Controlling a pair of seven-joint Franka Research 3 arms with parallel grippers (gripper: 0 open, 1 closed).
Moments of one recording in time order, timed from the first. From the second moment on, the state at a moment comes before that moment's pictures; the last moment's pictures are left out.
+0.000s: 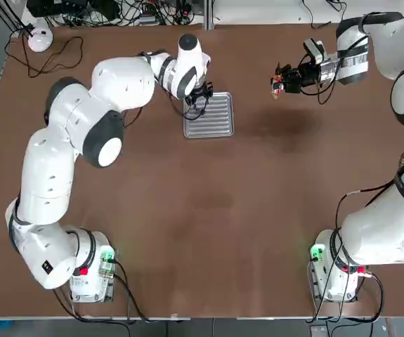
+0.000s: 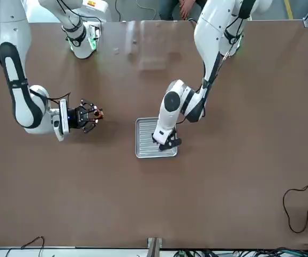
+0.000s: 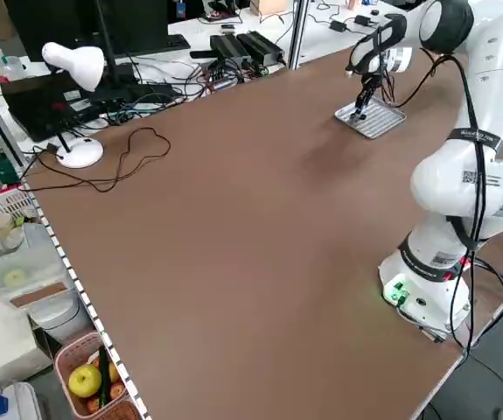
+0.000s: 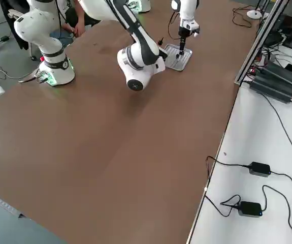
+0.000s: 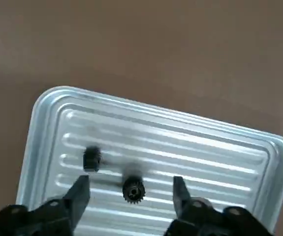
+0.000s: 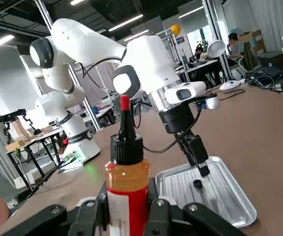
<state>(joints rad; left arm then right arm) -0.77 0.76 0.05 -1.57 -0.12 2.47 -0.91 -0.05 0.40 0.00 -2.11 1.35 1.54 -2.17</state>
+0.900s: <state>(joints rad) -0.70 0.68 0.11 -1.47 -0.12 2.30 -0.69 0.12 0.39 0.00 -2.12 1.53 1.69 -2.07</state>
